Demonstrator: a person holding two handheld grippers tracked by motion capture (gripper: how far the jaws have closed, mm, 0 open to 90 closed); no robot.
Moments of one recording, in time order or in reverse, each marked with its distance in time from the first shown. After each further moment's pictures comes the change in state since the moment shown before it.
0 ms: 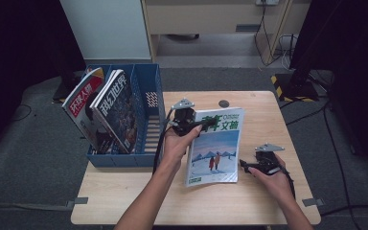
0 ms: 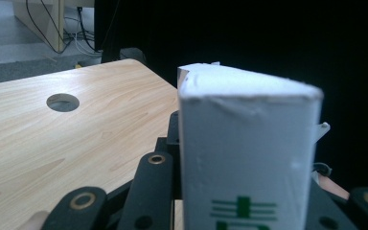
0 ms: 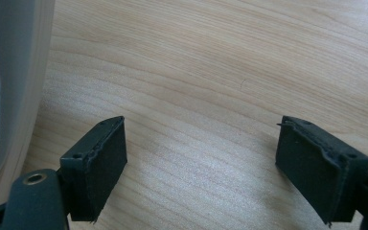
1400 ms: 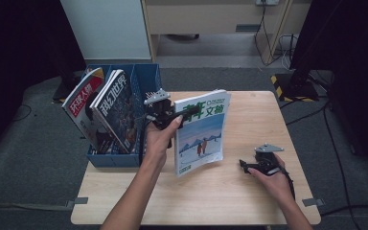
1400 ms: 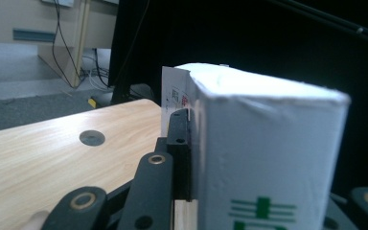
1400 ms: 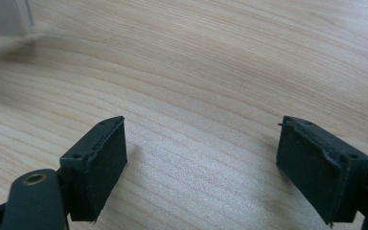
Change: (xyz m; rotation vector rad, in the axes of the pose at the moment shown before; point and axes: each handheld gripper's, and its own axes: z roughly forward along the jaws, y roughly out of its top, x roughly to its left) left arm 0.010 0.024 -0.061 -0.158 0.034 -0.005; right arm 0.001 -0.001 0.001 -0.007 -0.010 -0.015
